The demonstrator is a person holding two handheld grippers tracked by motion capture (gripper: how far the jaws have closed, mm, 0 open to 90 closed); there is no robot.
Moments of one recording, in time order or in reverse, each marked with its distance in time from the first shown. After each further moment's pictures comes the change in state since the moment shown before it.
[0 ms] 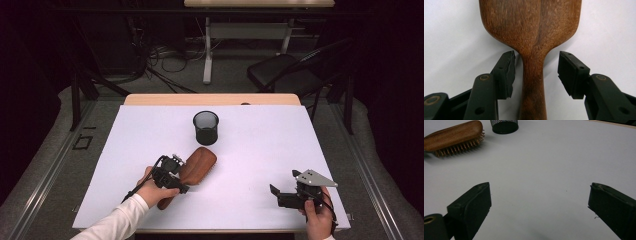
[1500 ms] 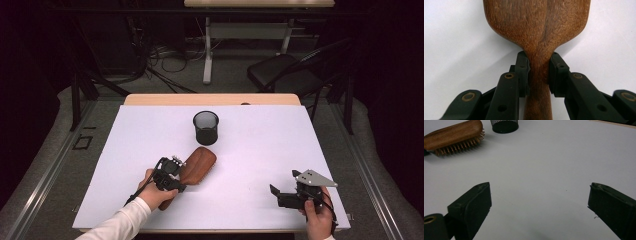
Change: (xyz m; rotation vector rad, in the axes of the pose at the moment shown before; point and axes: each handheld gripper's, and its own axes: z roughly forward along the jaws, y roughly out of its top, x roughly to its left) left arm -0.002 -0.004 0.003 -0.005 0.042 -0.005; right arm 0.000 0.000 0.000 0.003 -0.001 -0.008
